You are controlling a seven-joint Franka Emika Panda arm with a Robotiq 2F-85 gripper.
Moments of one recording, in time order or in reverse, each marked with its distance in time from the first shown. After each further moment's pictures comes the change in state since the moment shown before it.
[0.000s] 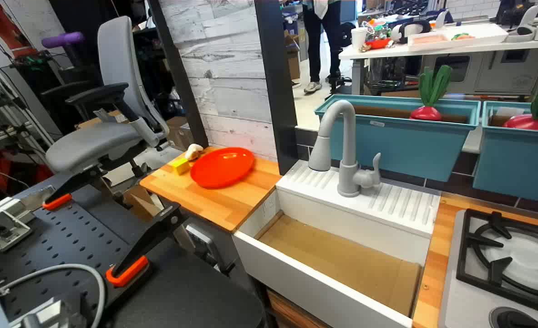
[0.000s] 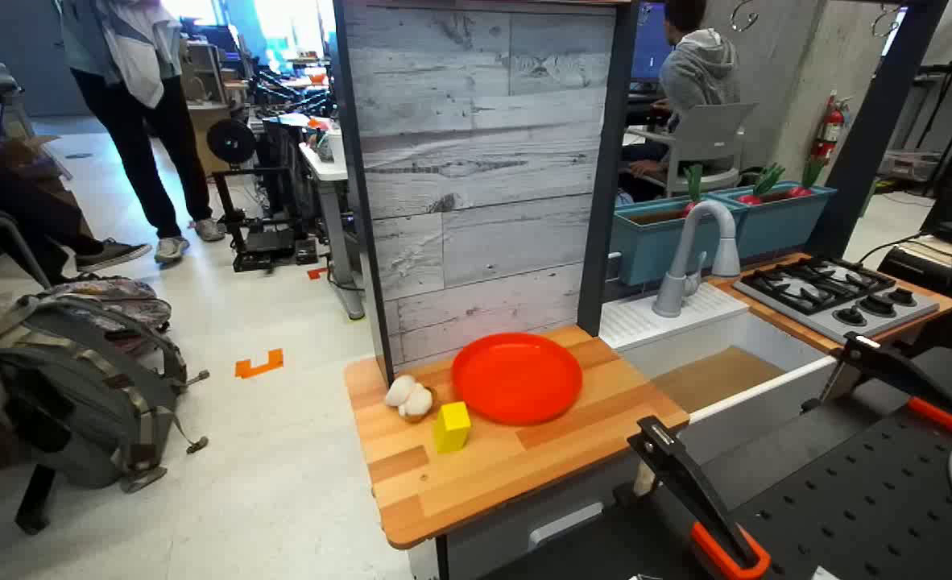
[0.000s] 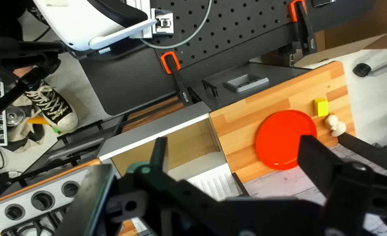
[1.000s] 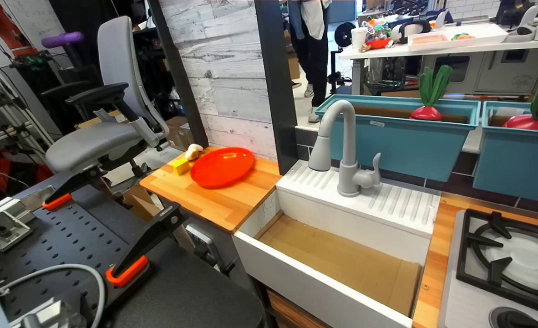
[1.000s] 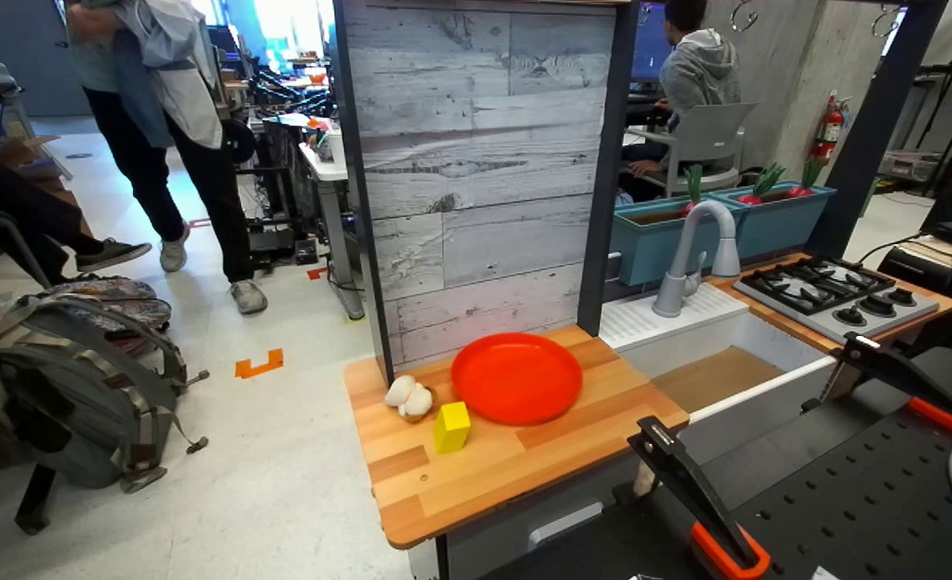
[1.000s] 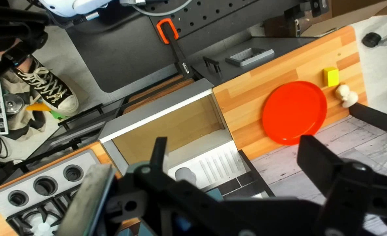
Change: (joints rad) arm 0.000 0.110 0.003 0.011 0.023 0.159 0.029
